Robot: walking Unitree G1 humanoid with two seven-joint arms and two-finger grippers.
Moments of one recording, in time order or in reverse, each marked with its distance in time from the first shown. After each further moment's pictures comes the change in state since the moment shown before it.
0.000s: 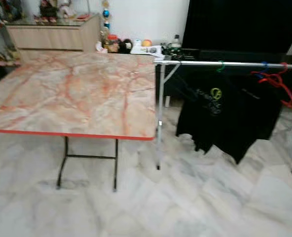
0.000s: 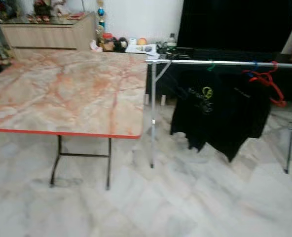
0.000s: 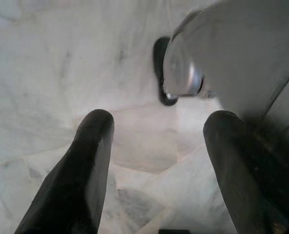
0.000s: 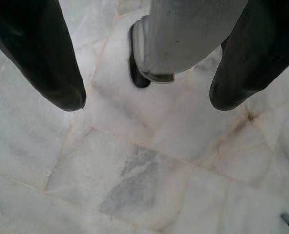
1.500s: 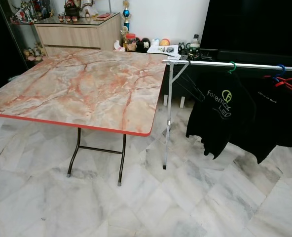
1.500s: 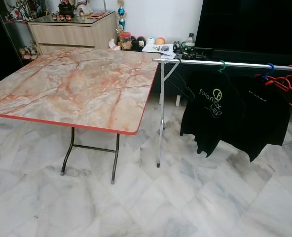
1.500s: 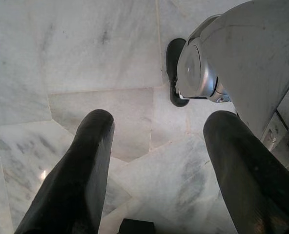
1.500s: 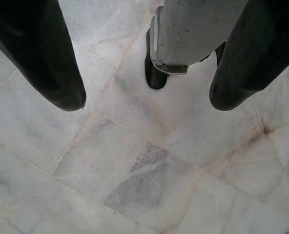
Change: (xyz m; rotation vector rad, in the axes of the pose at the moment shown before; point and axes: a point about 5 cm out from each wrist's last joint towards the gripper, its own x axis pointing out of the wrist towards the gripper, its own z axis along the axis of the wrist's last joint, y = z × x) left arm 0.001 -0.003 0.001 -0.001 -0.004 -0.009; right arm -0.001 -0.008 0.001 -0.002 -0.001 -0.021
